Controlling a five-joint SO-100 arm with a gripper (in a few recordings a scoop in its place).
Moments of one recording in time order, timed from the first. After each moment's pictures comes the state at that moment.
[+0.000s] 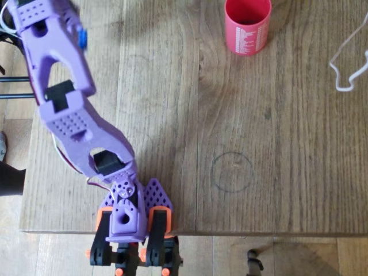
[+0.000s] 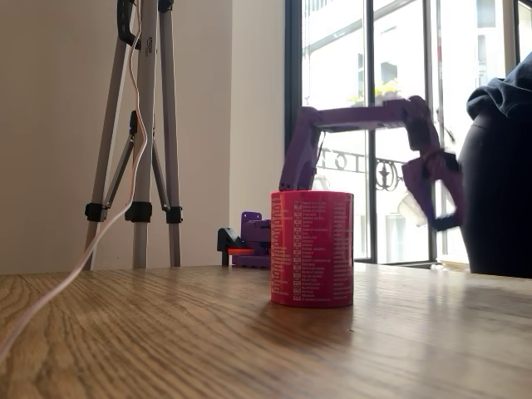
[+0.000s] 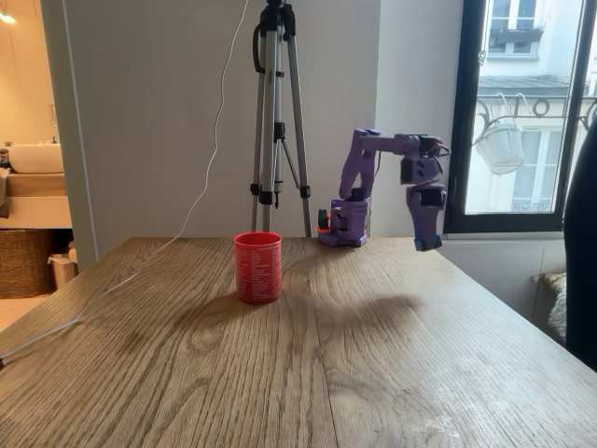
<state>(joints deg) -17.8 84.8 80.0 73.9 12.6</state>
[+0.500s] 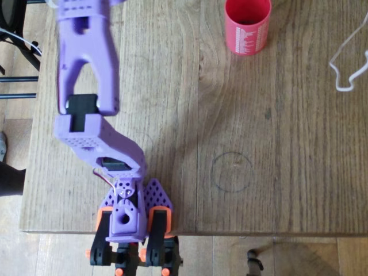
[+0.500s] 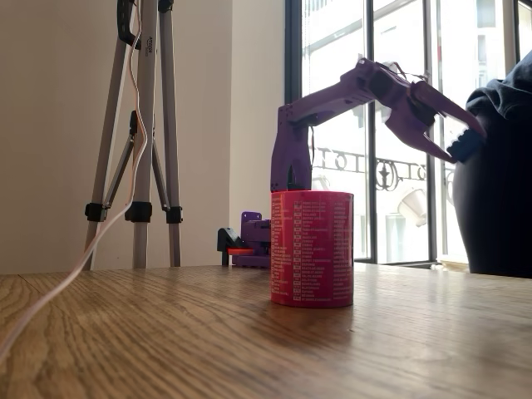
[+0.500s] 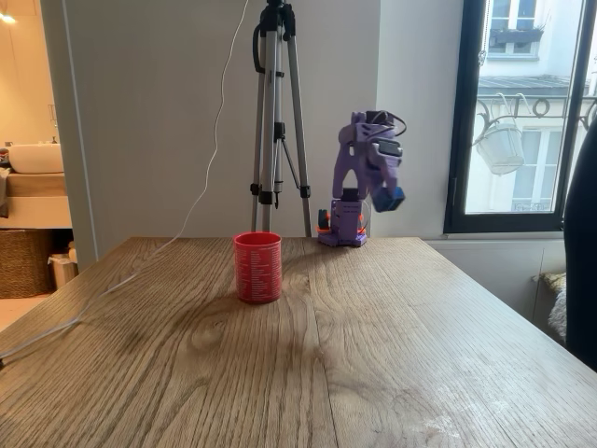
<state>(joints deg) 6.3 92.7 81.5 54.1 -16.4</state>
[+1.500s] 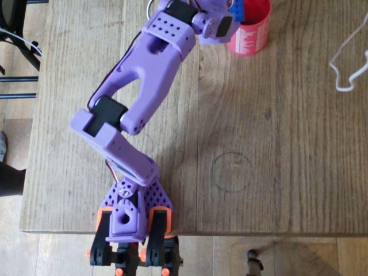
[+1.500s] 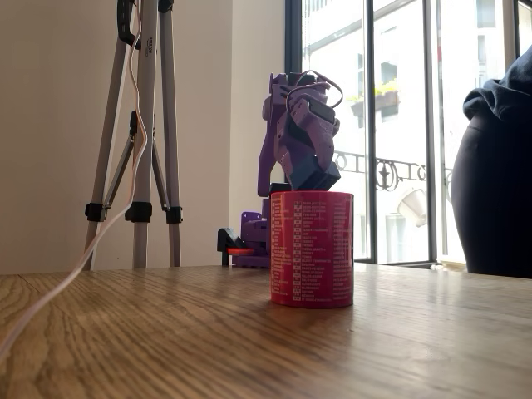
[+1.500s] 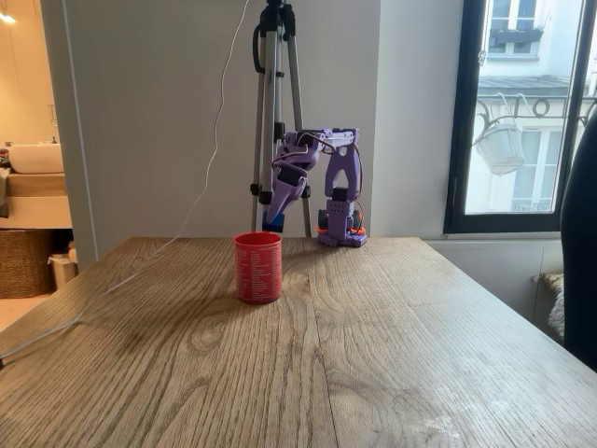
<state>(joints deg) 31.6 92.6 96.1 47.8 -30.2</state>
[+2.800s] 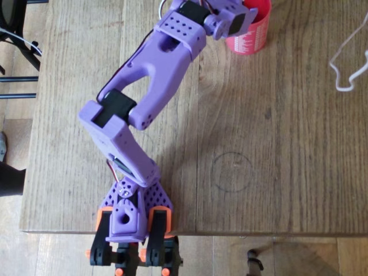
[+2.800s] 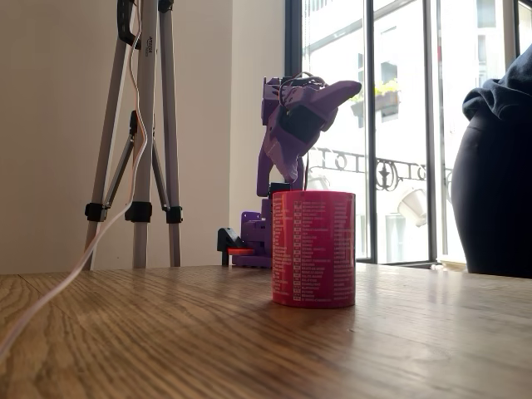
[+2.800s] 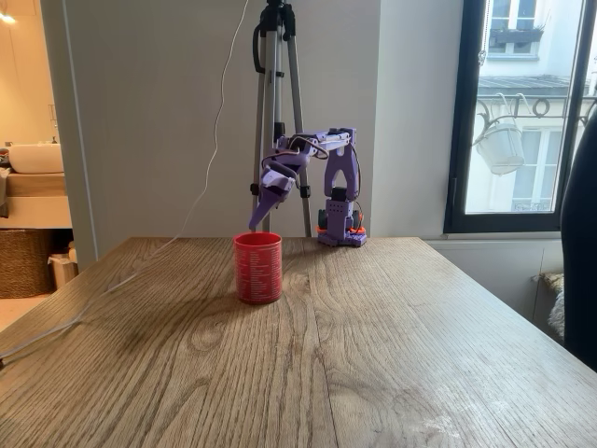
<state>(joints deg) 34.2 87.6 93.5 37.9 -34.2</state>
